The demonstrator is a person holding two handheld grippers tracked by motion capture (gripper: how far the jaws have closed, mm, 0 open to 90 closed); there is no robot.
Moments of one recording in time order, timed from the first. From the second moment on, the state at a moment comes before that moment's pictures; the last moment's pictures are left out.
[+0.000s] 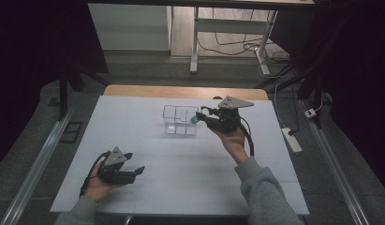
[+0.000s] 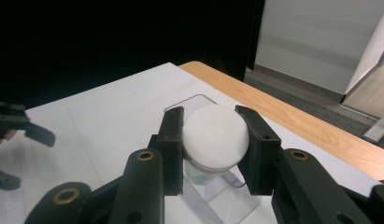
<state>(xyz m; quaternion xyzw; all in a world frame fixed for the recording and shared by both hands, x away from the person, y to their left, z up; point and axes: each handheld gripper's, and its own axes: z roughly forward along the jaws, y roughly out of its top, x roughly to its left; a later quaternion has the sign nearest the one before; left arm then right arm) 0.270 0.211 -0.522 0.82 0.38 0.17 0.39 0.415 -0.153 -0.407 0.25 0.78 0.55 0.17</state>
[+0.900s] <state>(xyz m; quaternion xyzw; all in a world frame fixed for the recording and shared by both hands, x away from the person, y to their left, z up) 0.270 0.211 -0.523 0.82 0.37 0.17 0.39 0.466 -0.129 -0.414 0.28 0.80 0.50 0.18</state>
